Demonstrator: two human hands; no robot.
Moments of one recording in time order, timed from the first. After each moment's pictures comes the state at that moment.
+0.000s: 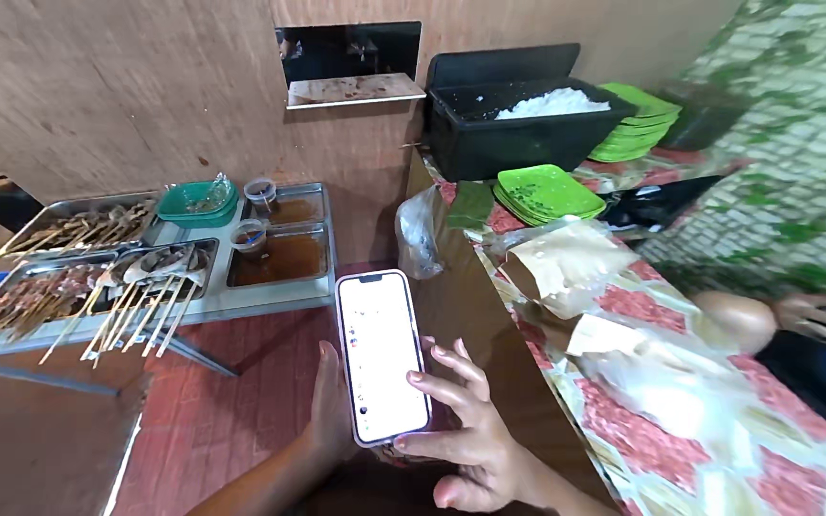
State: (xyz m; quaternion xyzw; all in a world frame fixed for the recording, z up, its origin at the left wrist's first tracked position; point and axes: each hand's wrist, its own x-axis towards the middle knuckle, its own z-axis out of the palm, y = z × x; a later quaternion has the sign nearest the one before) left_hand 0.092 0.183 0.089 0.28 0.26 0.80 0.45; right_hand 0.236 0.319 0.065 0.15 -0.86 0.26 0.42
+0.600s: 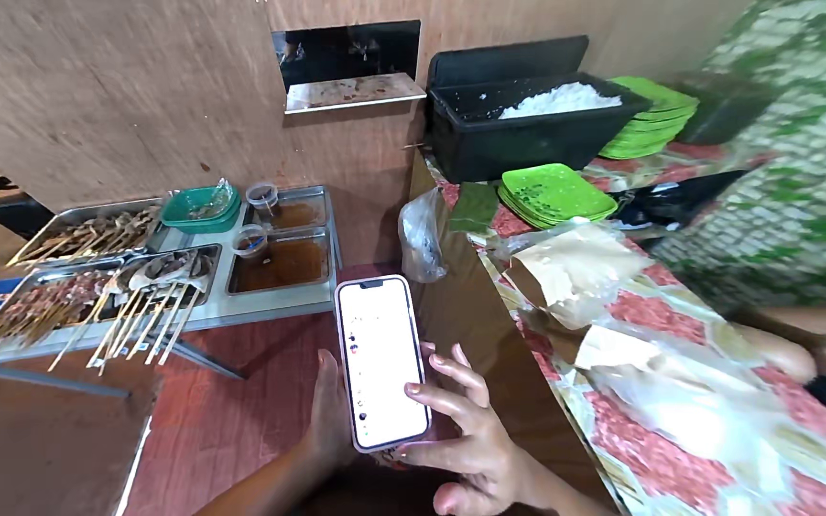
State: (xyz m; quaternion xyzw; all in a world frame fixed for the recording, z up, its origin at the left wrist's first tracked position) left_hand 0.085 0.200 0.088 0.30 0.26 0.79 0.46; right_hand 0.228 0.340 0.056 0.17 -0.84 0.26 0.44
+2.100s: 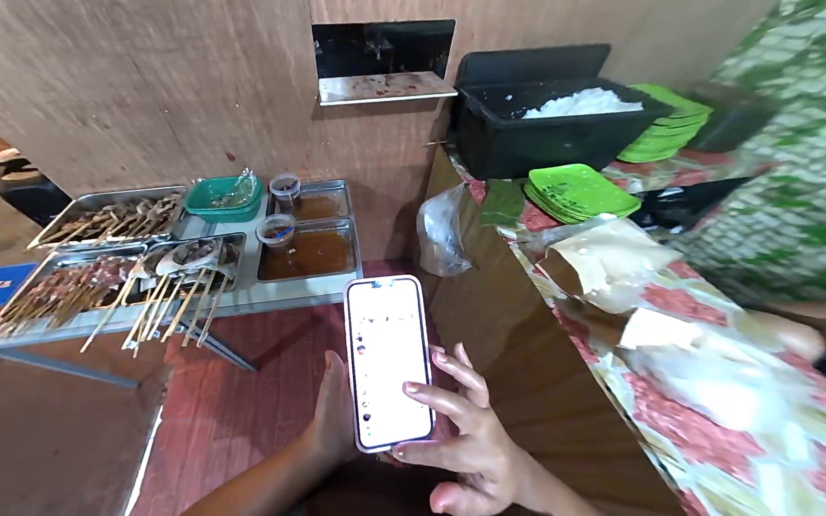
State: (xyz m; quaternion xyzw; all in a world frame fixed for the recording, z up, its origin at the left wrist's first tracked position) left_hand 0.029 0.096 0.084 0.34 0.21 0.78 0.48; right_hand 0.173 0.234 0.061 0.17 -0.85 0.25 0.43
